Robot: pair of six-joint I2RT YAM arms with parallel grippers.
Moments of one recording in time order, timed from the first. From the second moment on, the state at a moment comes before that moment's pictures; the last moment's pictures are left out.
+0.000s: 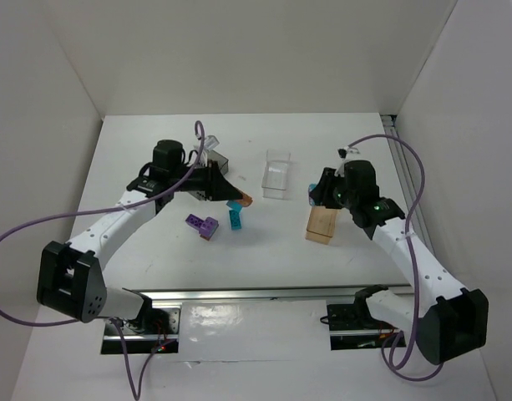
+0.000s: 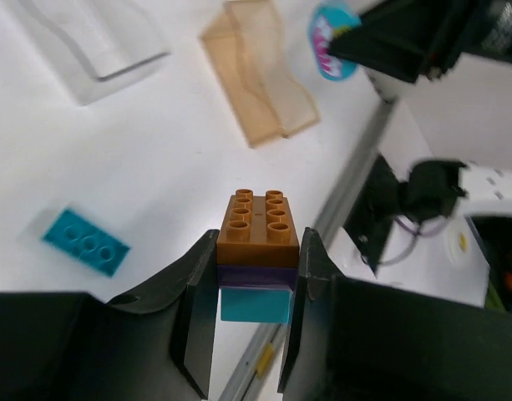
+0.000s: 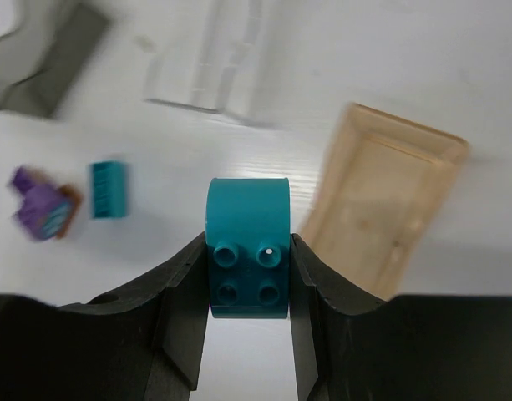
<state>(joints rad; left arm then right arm) -0.32 1.37 1.02 -0.16 0.87 -0.33 0.29 1.05 0.85 -0.36 -0.14 0.38</state>
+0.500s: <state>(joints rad) -0.32 1.31 1.02 -0.21 0.53 -0.46 0.29 1.24 0.79 -0.41 0.20 0.44</state>
